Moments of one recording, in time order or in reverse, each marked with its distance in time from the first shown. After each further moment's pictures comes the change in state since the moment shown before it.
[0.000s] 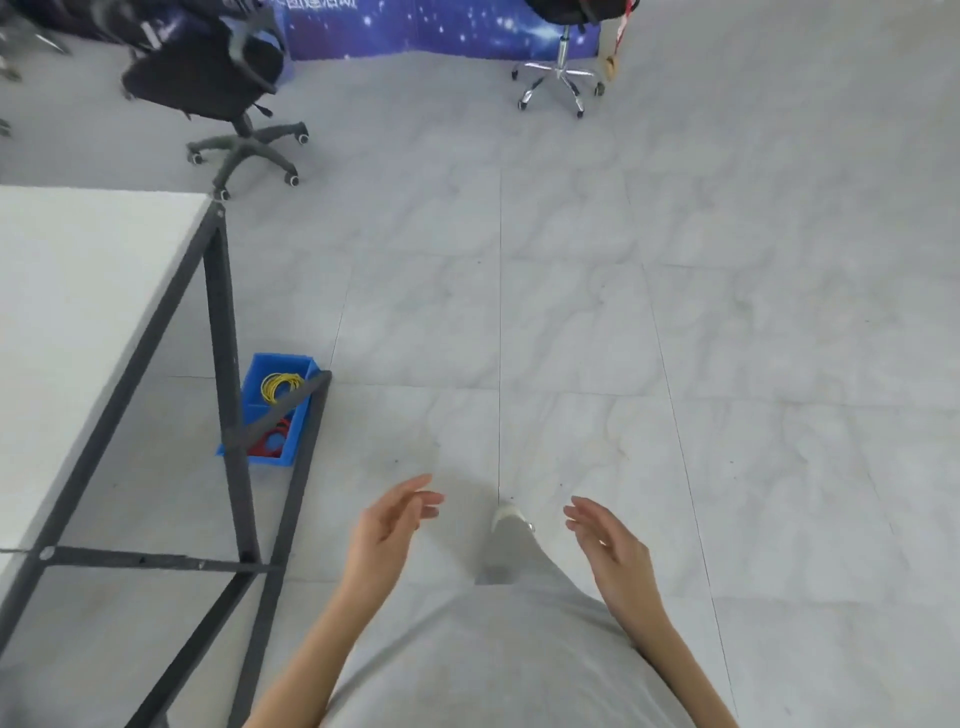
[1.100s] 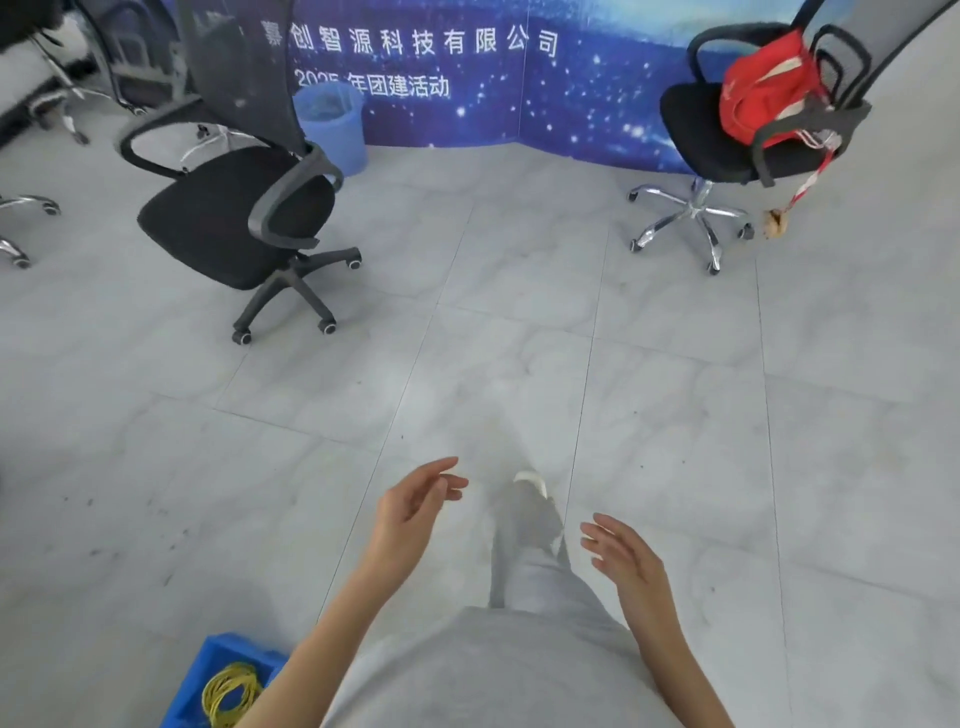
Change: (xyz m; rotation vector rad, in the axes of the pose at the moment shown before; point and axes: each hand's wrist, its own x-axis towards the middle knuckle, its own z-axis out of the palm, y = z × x) left_hand 0.882 0.333 -0.050 -0.011 0.147 -0.032; right_hand 0.880 -0.398 0.078 0.141 -0.139 0.102
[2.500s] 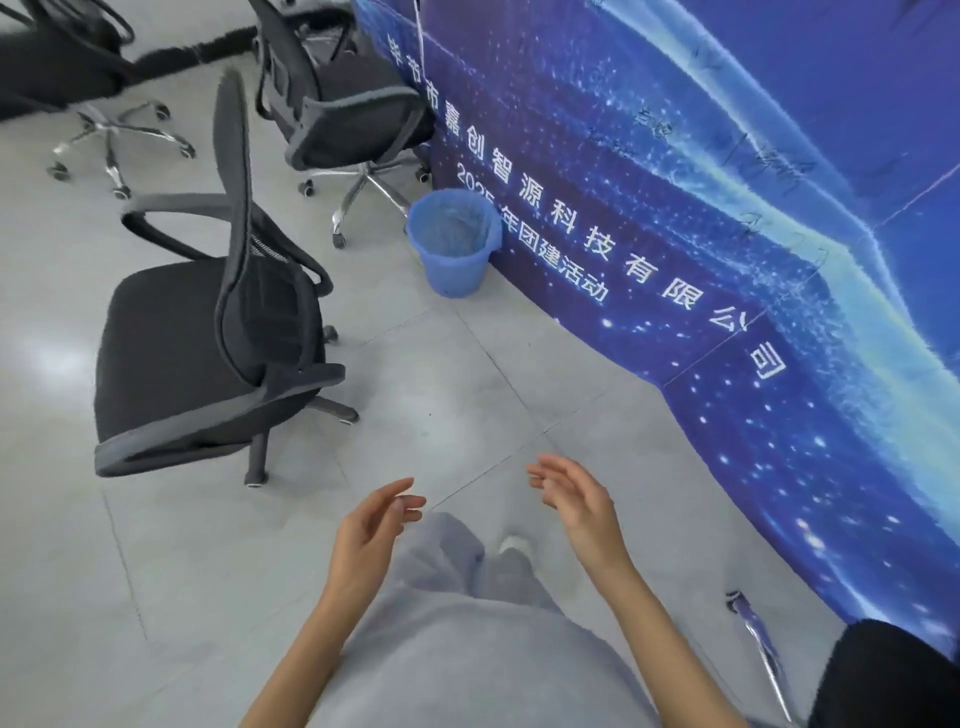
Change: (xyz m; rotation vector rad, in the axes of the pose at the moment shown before) left_hand 0.920 0.335 -0.017 -0.335 0.742 -0.253; right_hand 0.977 -0.656 0.251 -0.393 -0.775 -0.168
